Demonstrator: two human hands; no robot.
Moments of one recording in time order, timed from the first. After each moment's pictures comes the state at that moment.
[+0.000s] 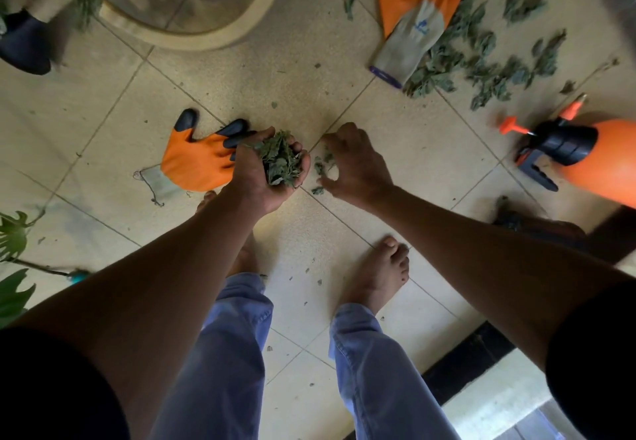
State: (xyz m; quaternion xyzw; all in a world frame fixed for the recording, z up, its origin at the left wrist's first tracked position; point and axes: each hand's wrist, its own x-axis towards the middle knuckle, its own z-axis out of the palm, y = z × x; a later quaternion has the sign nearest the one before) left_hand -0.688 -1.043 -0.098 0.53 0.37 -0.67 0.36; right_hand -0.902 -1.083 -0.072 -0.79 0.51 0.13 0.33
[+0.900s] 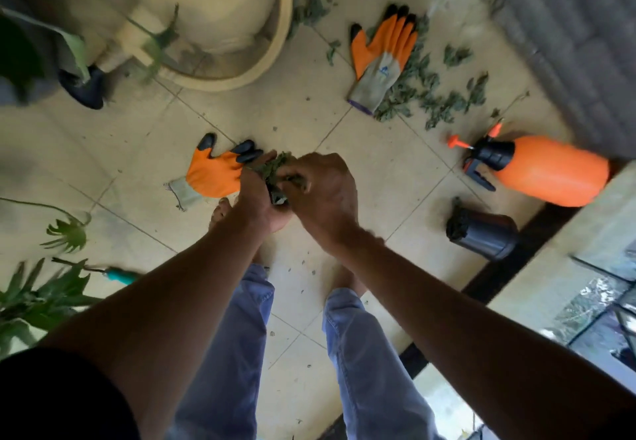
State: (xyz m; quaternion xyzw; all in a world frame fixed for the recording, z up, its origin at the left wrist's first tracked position) left_hand -0.716 -1.066 0.080 0.51 0.28 -0.71 0.38; right_hand -0.827 -1.065 0.123 -0.67 0.62 -0.15 0.38
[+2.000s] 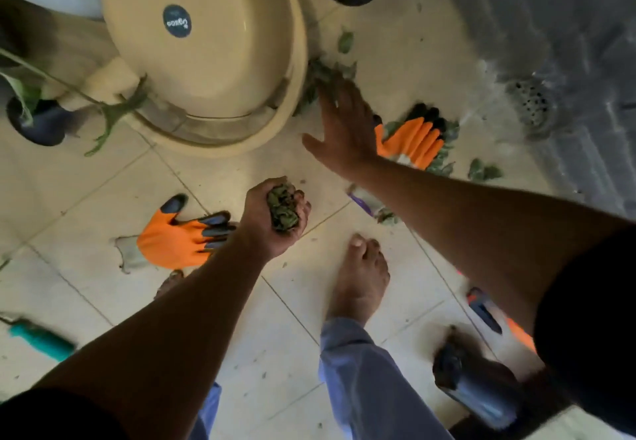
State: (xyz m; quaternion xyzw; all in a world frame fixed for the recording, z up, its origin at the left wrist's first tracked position) left_hand -0.743 -1.181 -0.041 0.42 0.39 -0.70 0.43; right_hand -0.844 -1.332 -0.076 -0.85 0.48 0.10 0.21
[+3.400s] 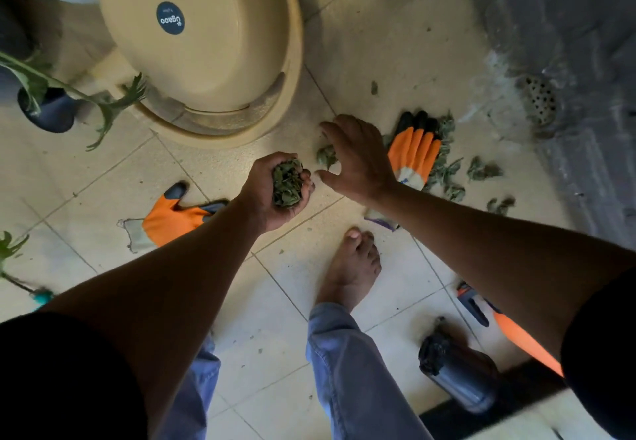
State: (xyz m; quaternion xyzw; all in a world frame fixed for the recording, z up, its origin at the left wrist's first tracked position) left_hand -0.740 -1.218 -0.026 0.47 0.33 -0.72 0.39; right_hand -0.902 -1.310 -0.073 -0.88 0.38 0.08 0.26
